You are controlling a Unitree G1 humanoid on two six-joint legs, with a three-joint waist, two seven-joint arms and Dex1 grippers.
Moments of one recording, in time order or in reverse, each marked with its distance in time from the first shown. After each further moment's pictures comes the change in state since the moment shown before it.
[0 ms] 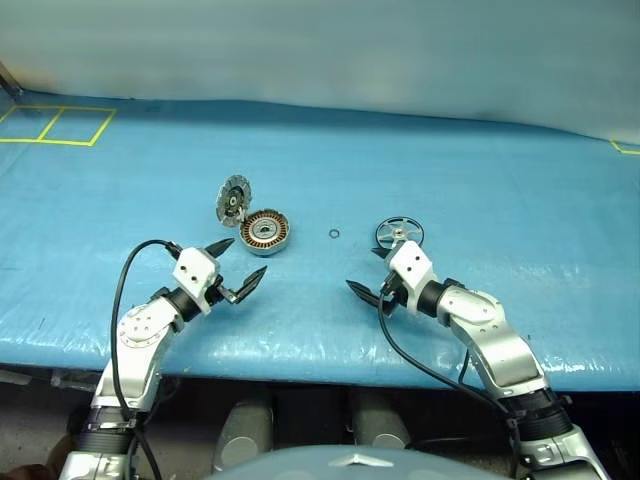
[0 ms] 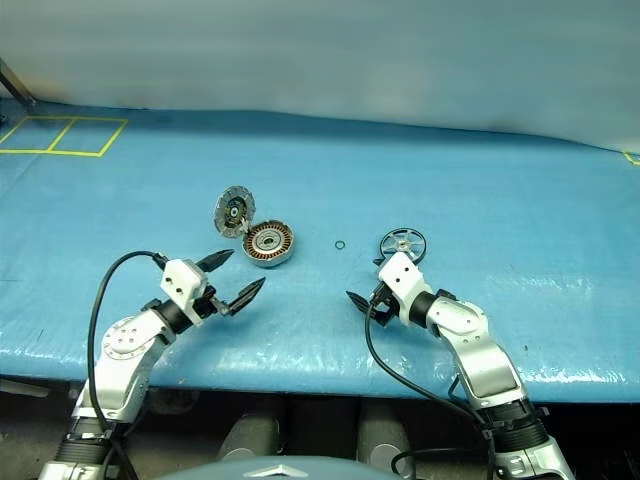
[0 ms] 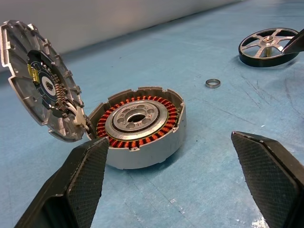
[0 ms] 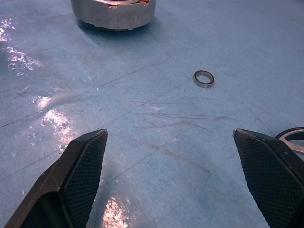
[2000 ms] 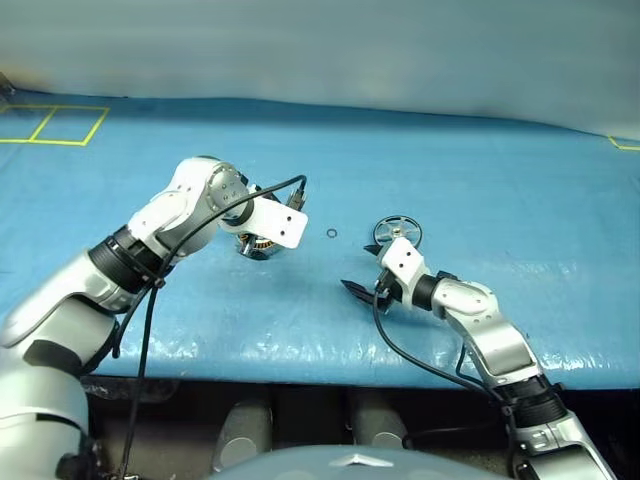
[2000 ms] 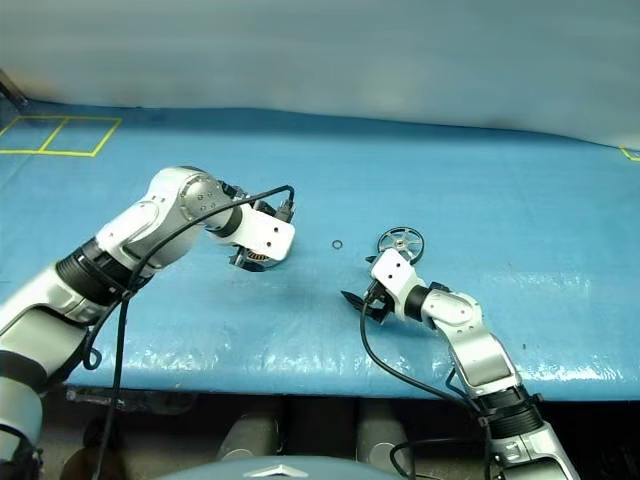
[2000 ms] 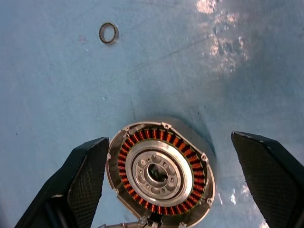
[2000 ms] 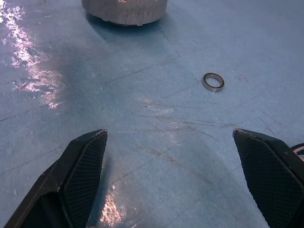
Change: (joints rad) left arm -1.013 0.330 -0.793 0.126 0.581 0.286 -0.665; right arm -0.065 -0.021 0.035 0.042 -0.023 -0.004 0.053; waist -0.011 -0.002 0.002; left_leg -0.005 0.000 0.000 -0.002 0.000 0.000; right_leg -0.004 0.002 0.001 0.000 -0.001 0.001
